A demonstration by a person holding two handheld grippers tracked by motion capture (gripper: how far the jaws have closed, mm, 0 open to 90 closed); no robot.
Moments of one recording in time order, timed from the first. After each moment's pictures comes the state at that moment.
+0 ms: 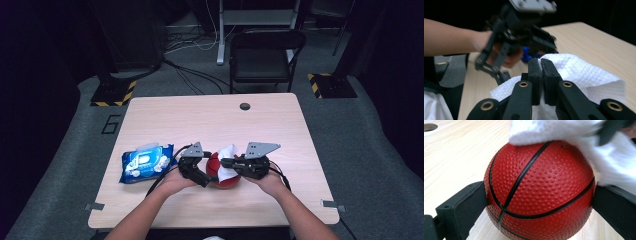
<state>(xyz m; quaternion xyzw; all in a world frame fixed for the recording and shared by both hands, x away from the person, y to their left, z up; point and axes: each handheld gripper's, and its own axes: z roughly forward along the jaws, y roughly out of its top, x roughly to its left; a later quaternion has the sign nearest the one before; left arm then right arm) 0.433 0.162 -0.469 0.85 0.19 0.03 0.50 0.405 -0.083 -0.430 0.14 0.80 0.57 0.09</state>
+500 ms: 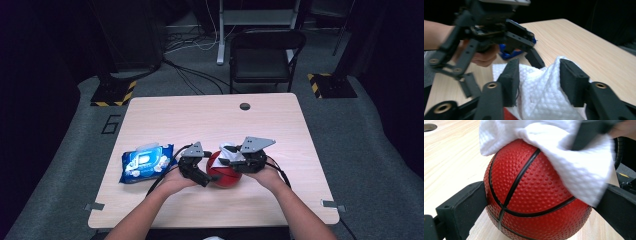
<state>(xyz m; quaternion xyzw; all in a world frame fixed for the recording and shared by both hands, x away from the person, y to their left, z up) 0.434 0.161 -0.469 0.85 0.18 0.04 0.49 0.427 -0.078 -0.435 0.17 0.81 0.54 0.14</state>
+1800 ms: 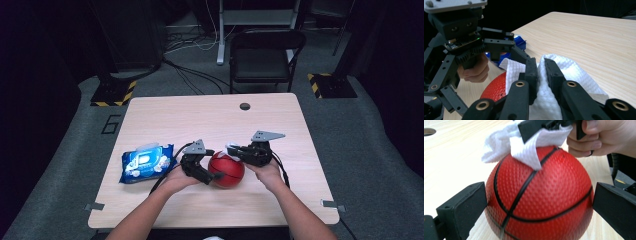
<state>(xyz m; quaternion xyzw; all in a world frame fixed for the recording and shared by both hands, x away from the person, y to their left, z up) 0.438 0.153 -0.463 0.84 0.19 0.03 0.51 0.445 -0.100 -0.451 0.30 0.76 0.58 0.05</state>
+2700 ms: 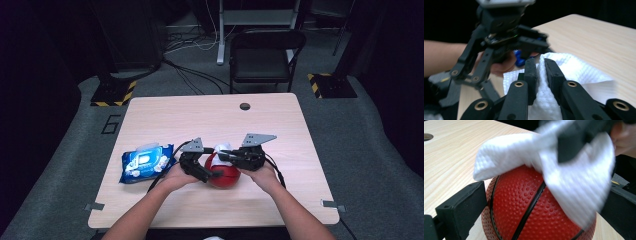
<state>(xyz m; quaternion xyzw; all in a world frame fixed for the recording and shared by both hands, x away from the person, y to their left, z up) 0.444 0.159 -0.465 0.83 0.17 0.02 0.52 0.428 -0.074 -0.436 0.22 0.79 0.57 0.05</state>
